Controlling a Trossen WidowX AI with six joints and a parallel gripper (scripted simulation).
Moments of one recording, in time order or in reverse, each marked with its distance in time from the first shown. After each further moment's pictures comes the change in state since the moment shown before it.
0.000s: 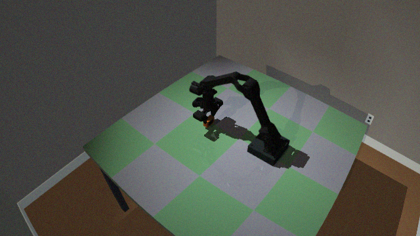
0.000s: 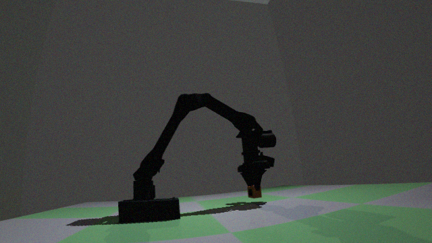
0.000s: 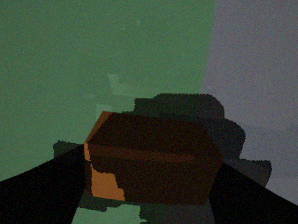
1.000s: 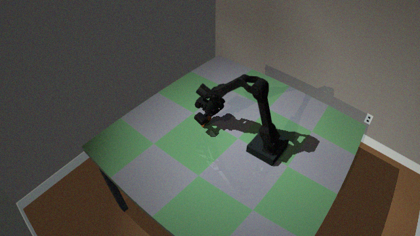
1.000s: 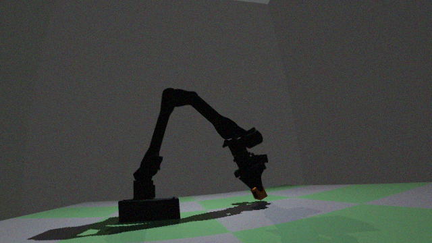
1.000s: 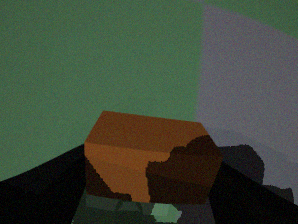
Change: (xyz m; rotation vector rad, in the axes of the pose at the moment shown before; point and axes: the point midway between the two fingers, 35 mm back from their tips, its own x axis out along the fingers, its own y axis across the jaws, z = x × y) arm 0.009 0.000 0.002 -0.006 -0.365 0.000
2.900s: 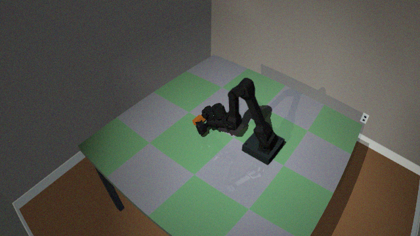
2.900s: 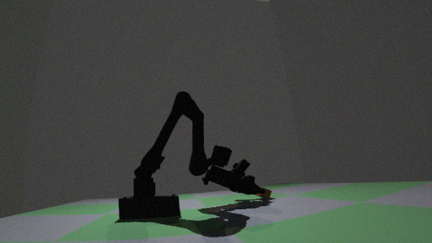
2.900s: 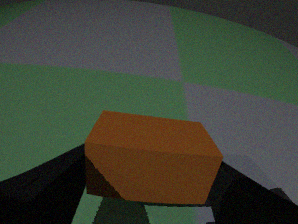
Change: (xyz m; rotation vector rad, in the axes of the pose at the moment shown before) arm 0.027 0.000 -0.020 0.004 -0.751 -0.002
